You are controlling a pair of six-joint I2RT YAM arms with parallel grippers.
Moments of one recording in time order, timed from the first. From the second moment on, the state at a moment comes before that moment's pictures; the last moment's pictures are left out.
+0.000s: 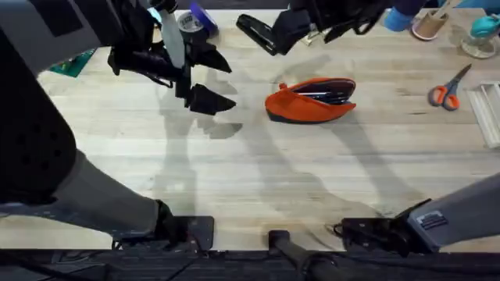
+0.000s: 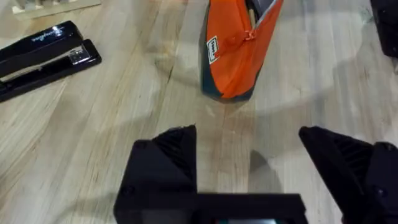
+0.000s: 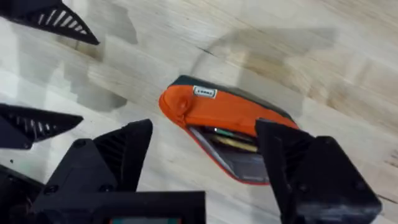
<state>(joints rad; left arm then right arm) 0.10 1.76 1.20 -1.03 1.05 1.44 0.45 1.76 1.85 -1.26 -0.05 0.10</state>
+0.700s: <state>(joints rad) 0.10 1.76 1.20 -1.03 1.05 1.44 0.51 1.86 1.86 -1.32 0.00 0.26</state>
